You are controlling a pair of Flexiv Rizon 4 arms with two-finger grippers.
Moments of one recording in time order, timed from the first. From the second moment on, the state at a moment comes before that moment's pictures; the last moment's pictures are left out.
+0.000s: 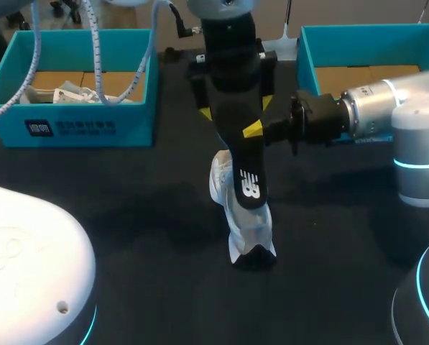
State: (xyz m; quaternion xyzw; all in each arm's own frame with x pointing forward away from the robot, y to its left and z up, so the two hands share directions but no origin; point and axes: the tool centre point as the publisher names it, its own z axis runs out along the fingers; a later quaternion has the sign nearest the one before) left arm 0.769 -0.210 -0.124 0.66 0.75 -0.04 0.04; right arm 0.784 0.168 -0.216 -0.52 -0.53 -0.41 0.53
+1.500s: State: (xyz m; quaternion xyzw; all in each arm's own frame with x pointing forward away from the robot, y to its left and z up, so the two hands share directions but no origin) left arm 0.770 -0.199 -0.112 0.67 0.71 -0.16 0.13; right arm 0.785 0.151 -0.211 -0.53 -0.53 -0.41 0.52
